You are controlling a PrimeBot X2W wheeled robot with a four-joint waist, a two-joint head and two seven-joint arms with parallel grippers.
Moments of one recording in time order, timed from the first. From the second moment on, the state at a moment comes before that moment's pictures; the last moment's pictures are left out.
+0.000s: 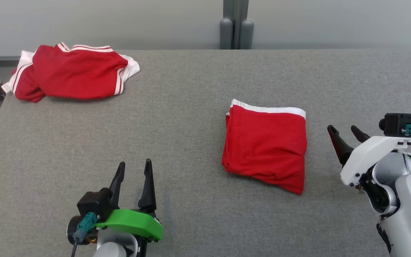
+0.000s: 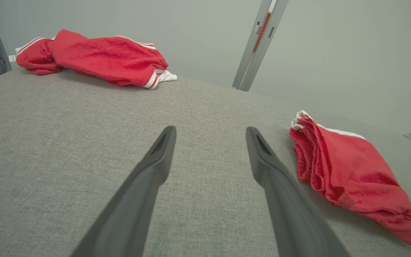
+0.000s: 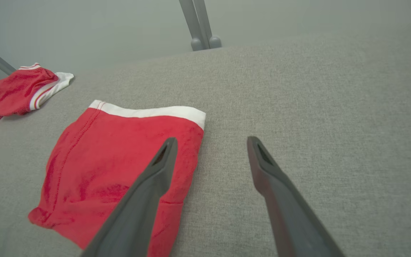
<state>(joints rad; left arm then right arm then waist) -0.13 0.05 -0.29 0.31 -0.44 0.05 -0.26 -0.31 -0.21 0.01 0.31 0.43 0.13 0.29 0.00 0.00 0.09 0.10</state>
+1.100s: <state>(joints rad) -0.20 0.05 -0.32 0.25 -0.40 0.05 -0.26 -0.53 -0.39 0.20 0.57 0.57 0.13 0.30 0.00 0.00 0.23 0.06</state>
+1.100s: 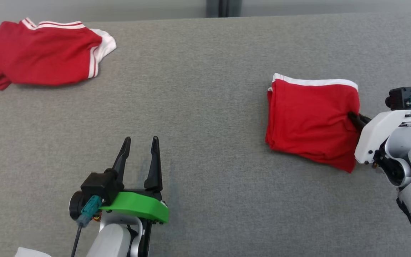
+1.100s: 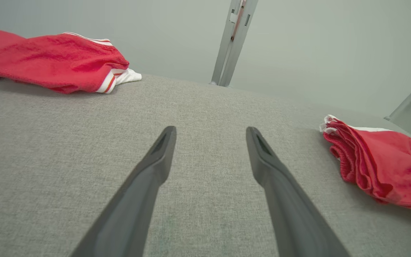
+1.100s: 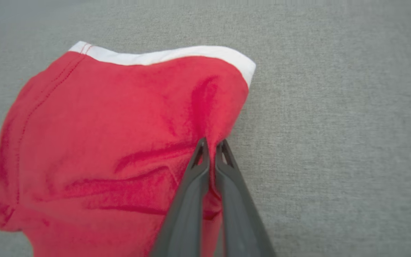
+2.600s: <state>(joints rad) -0.29 0.10 -0.33 0.20 -0.33 0.06 -0.26 -0.91 -0.61 0.06 0.98 0.27 0.13 0.07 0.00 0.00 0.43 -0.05</state>
